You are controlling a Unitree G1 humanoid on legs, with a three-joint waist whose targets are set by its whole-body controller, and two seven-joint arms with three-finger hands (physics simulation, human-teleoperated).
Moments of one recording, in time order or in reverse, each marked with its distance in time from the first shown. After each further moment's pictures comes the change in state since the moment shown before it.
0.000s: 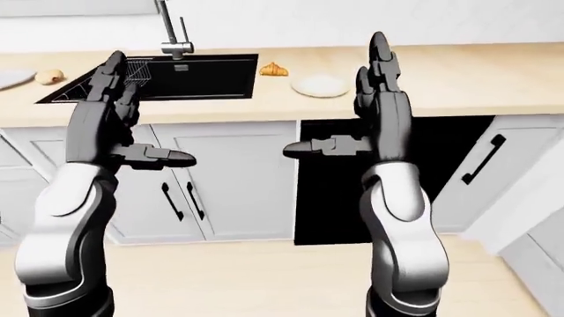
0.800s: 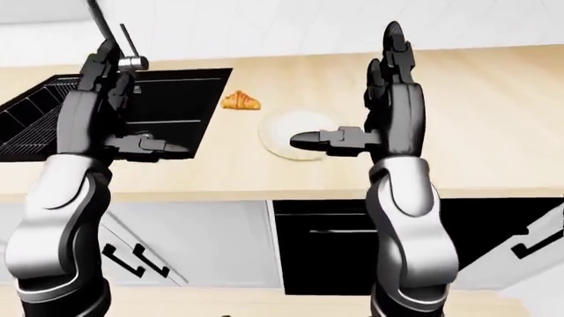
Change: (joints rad) left arm -0.047 0.024 0.005 0.000 0.000 0.024 0.002; right arm -0.031 -0.030 -0.024 0.002 0.028 0.013 -0.045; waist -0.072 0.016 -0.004
